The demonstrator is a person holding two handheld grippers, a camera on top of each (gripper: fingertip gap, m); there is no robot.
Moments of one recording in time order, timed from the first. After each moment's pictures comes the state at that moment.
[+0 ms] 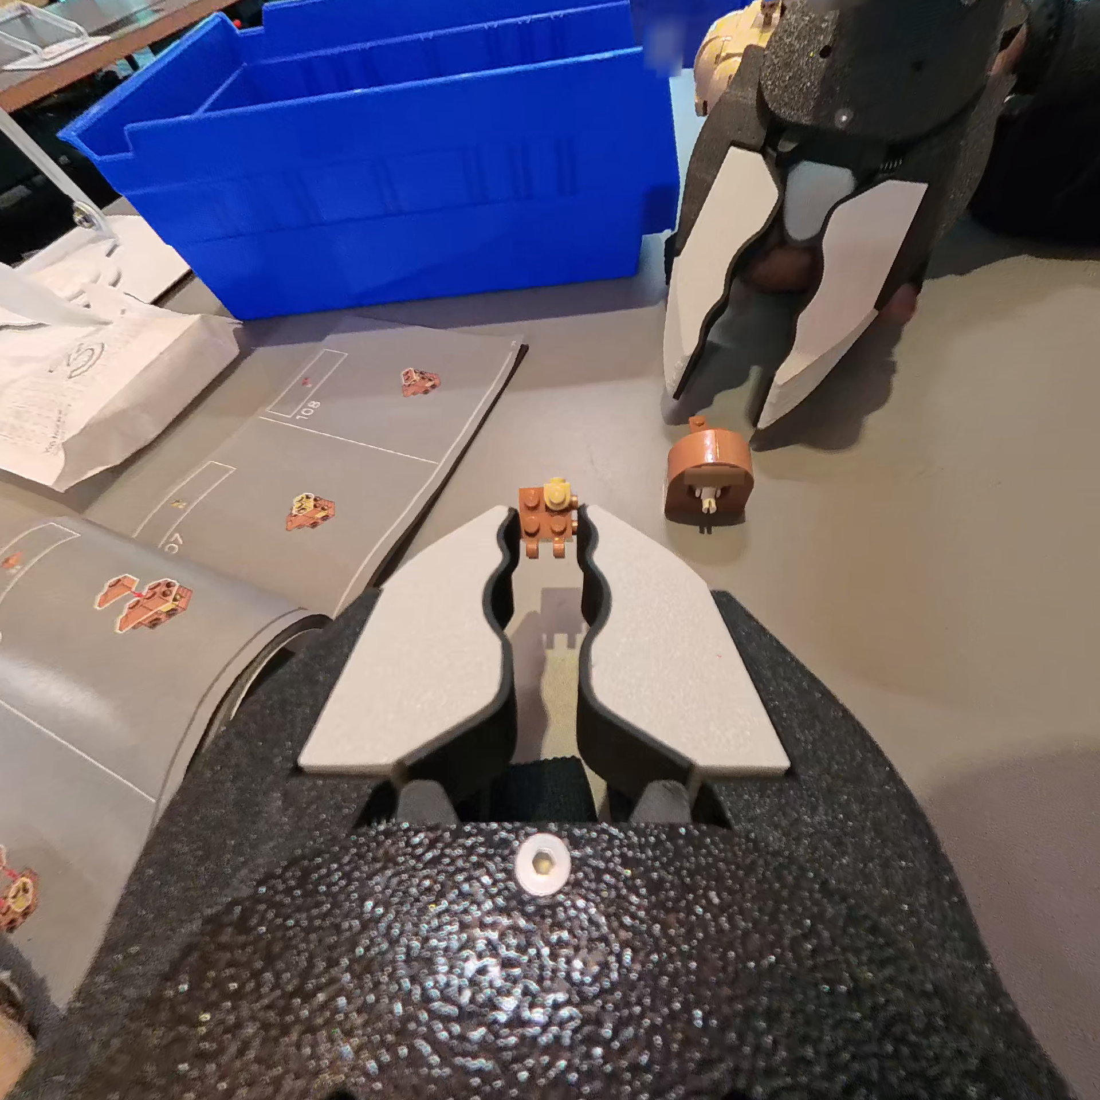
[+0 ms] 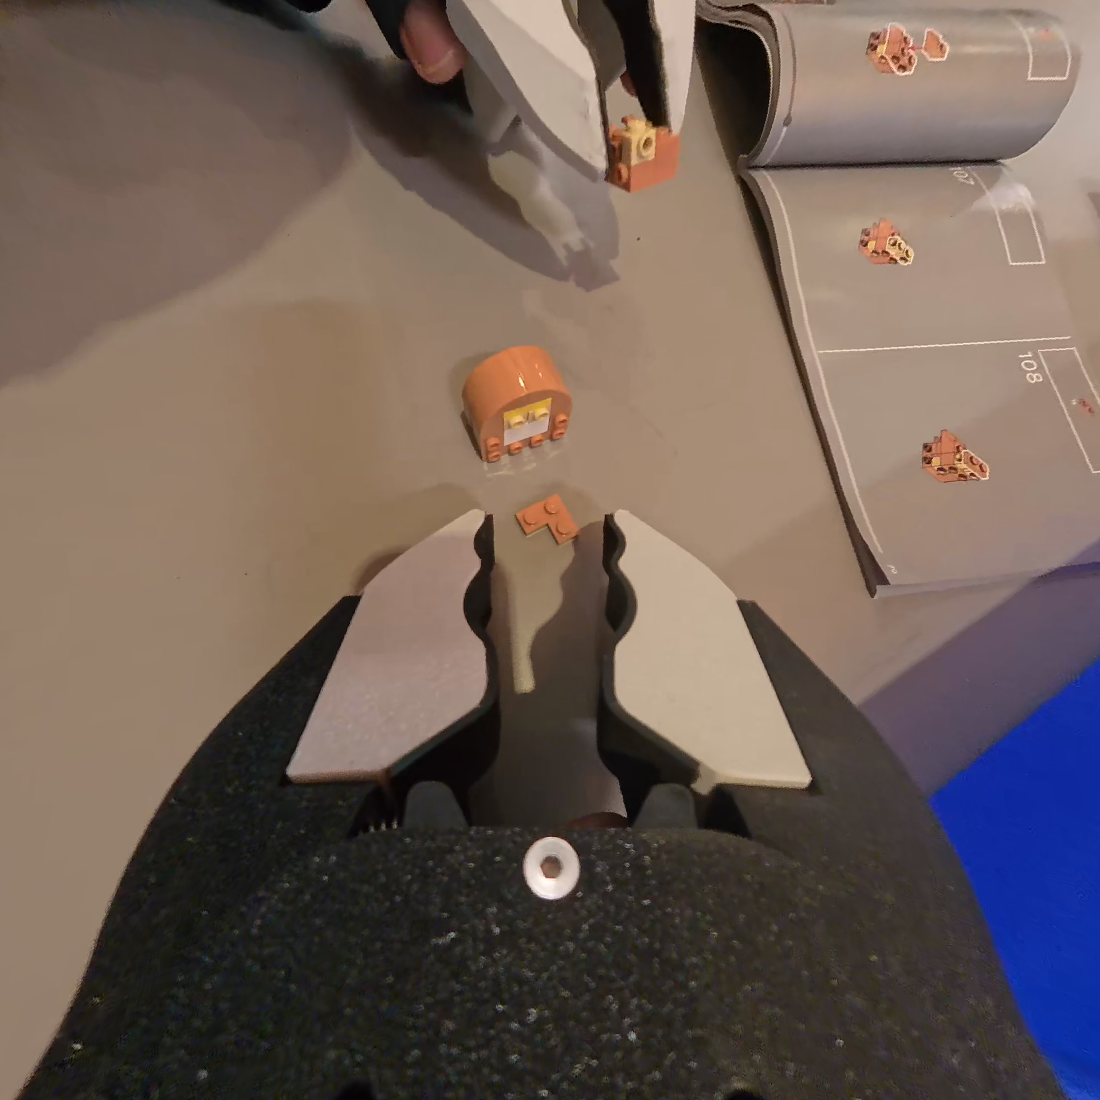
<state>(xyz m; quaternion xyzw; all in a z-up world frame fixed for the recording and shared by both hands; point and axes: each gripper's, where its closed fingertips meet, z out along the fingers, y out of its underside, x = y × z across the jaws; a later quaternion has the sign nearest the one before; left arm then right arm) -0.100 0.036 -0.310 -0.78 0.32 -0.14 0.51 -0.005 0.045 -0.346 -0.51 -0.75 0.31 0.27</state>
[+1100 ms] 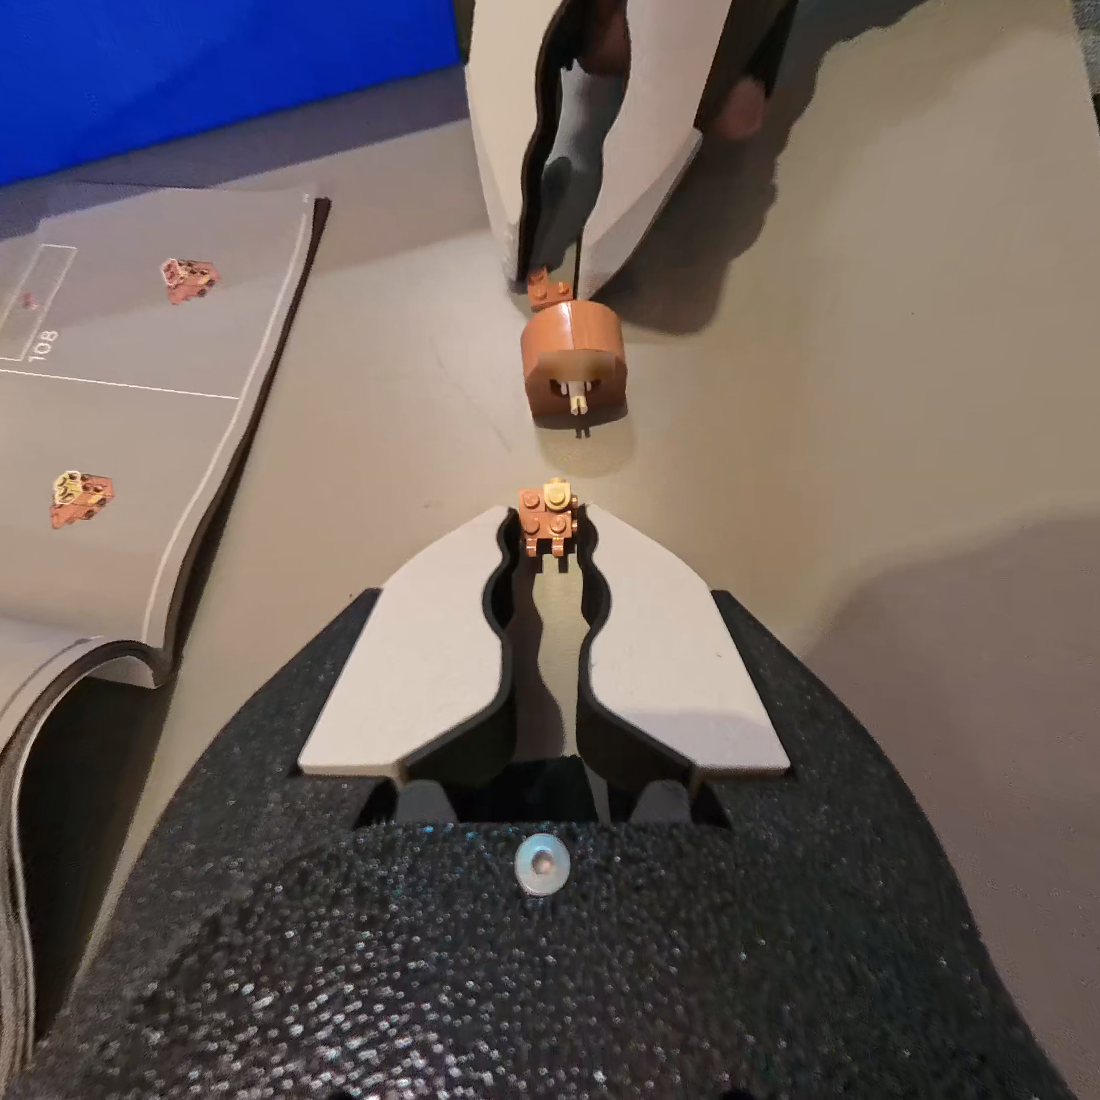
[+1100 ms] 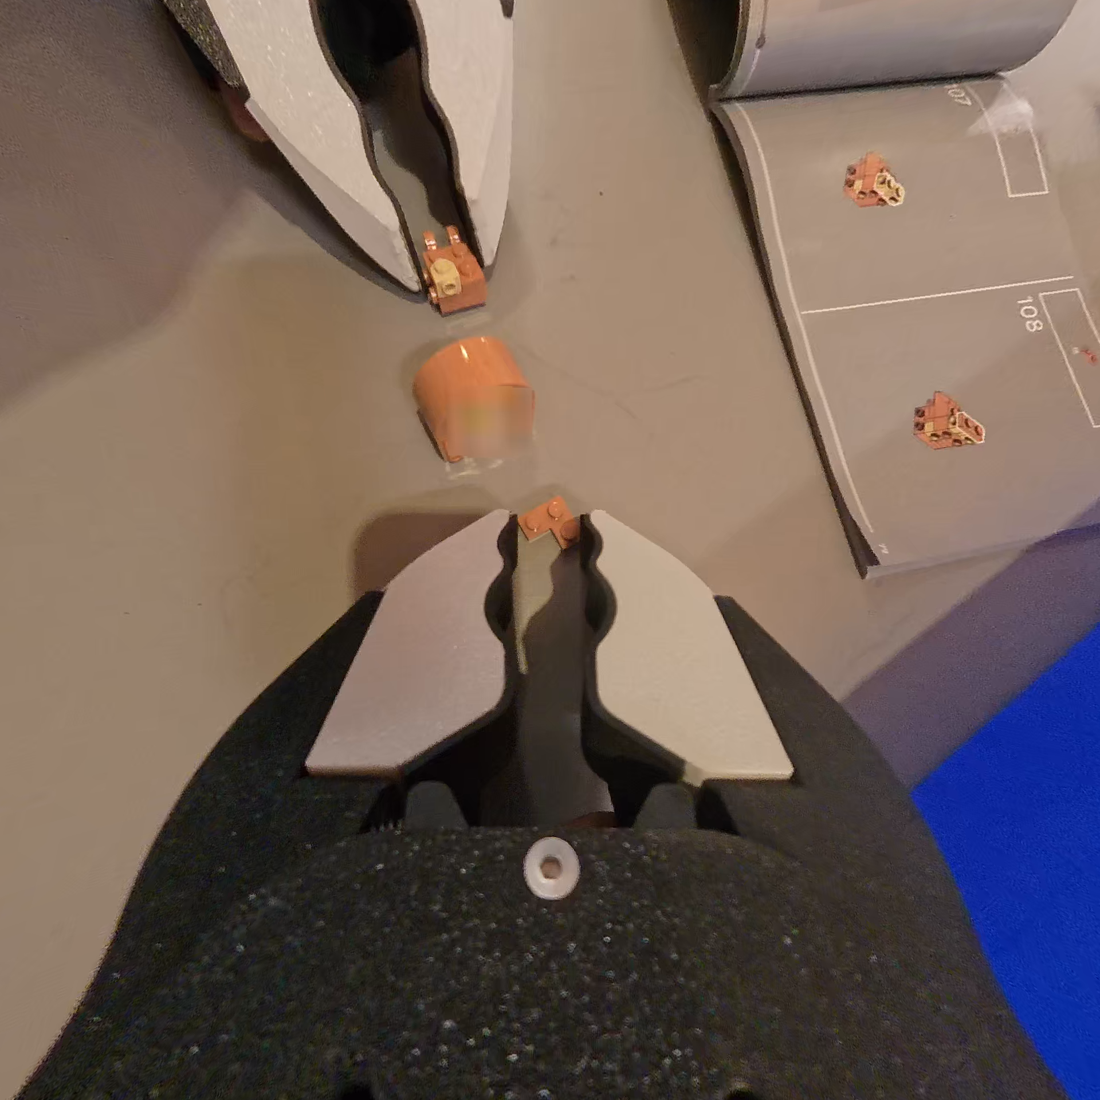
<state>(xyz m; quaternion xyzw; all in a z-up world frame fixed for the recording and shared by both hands) -0.074 0.002 -0.351 -0.81 0.42 -0.15 0.37 -0.010 0.053 -0.354 -0.55 -0.75 0.28 0.25</state>
